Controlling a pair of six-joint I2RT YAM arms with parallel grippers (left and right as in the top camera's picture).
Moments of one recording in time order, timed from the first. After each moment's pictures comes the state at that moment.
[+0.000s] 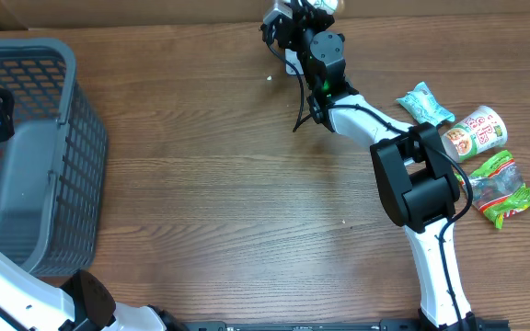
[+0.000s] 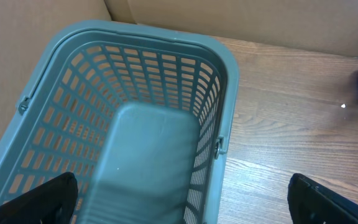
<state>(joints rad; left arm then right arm) 0.72 1.69 2.51 -1.62 0.33 0.35 0.42 2.41 1.75 0.83 0.15 -0.91</state>
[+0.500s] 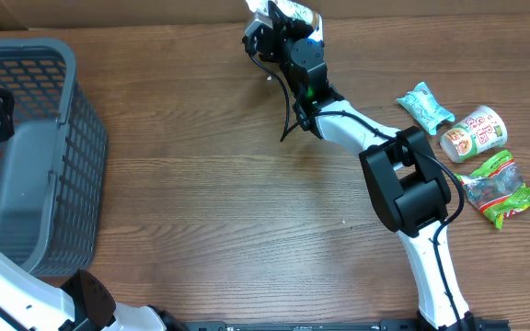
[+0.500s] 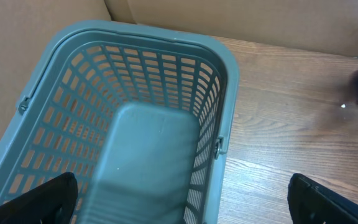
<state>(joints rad) 0.72 1.69 2.51 -1.62 0.33 0.35 0.48 2.41 1.75 0.76 0.13 -0.85</state>
